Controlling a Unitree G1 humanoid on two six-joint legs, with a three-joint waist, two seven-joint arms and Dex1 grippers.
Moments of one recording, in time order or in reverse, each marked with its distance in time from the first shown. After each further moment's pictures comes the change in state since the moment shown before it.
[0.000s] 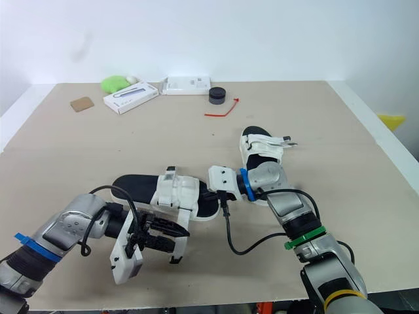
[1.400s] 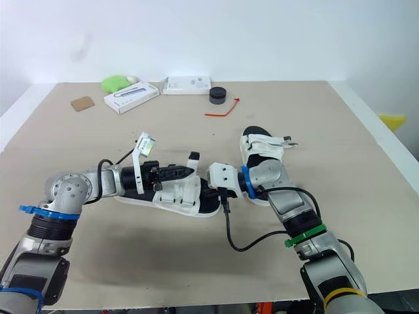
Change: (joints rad) left arm -0.261 -0.255 0.359 0.107 -1.178 2.009 0.471; right arm -0.013 -0.002 -0.009 0.017 -0.011 -0.003 -0.016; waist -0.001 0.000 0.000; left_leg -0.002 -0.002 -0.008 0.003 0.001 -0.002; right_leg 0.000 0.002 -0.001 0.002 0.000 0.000
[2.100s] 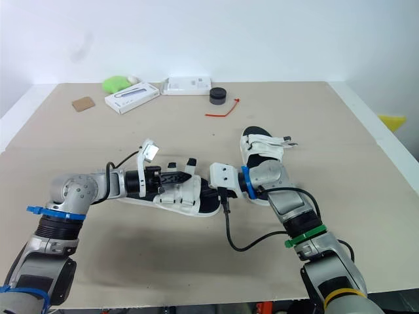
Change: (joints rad) left arm -0.002 -0.041 -0.008 0.025 0.199 0.016 -0.042; right arm 0.003 0.001 -0.002 -0.001 -0.001 0.010 -0.003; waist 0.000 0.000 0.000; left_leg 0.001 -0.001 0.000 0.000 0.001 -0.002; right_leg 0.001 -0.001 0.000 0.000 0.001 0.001
